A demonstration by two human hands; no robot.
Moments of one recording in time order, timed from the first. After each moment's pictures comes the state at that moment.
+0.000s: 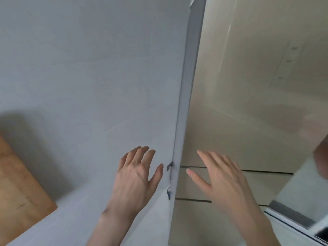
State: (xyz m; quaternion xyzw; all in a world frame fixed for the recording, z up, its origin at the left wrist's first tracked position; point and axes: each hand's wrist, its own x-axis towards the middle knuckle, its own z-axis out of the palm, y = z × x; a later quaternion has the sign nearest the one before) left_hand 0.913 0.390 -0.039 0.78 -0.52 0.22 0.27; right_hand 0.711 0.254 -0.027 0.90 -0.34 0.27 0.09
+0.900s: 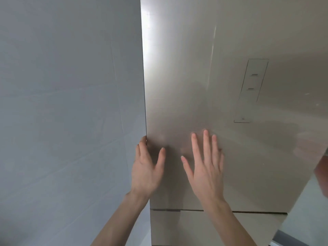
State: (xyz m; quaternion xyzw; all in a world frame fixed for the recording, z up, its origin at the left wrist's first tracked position) left_hand 0.875 0.141 -0.006 0.73 -0.41 0.03 0.54; right_hand 0.729 0.043 -0.027 0.80 -0.43 0.38 0.15
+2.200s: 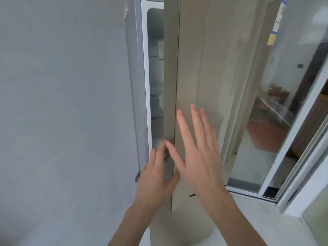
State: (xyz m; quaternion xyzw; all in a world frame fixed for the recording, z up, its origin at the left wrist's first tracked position) left_hand 0.829 0.291 -0.045 0.60 -0.65 -0.03 0.47; right_hand 0.696 0.266 0.031 0.79 -0.43 0.41 0.17
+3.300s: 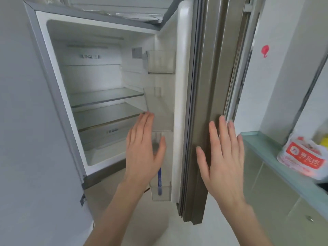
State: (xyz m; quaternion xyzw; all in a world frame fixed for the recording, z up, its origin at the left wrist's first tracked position) left_hand 0.673 0.280 0.028 0.45 -0.73 0.08 0.51; right_hand 0.477 0.356 0.022 0.62 -0.59 0.42 0.29
